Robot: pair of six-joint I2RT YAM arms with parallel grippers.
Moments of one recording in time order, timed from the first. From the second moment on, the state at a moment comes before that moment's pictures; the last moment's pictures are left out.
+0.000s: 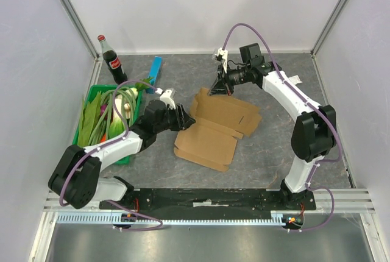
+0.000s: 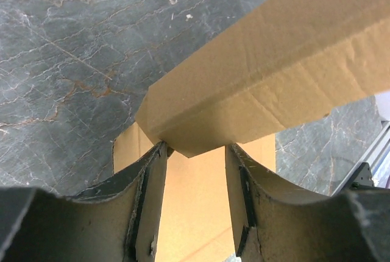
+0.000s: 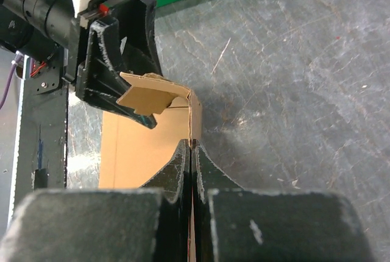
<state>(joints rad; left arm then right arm) -0.55 1.30 0.61 0.25 0.22 -0.57 0.36 1.82 1.61 -0.58 -1.03 -0.41</state>
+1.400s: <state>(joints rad) -0.52 1.16 0.51 0.34 0.06 -0.56 0.75 1.52 1.11 -0.14 -0.05 -0.67</state>
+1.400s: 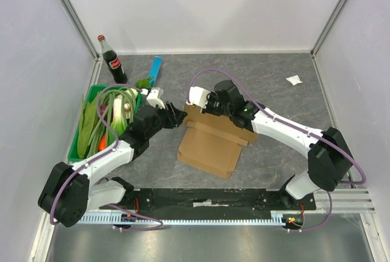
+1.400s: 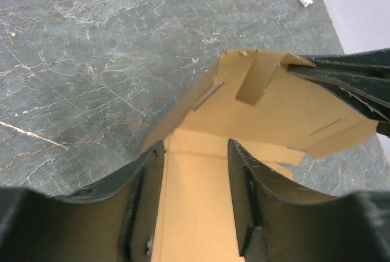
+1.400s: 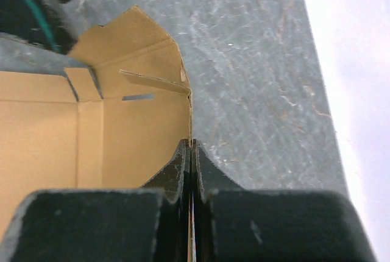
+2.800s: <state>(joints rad) -0.66 1.40 0.85 0.26 -0.12 -0.22 0.71 1.57 1.22 -0.17 -0.12 -0.69</state>
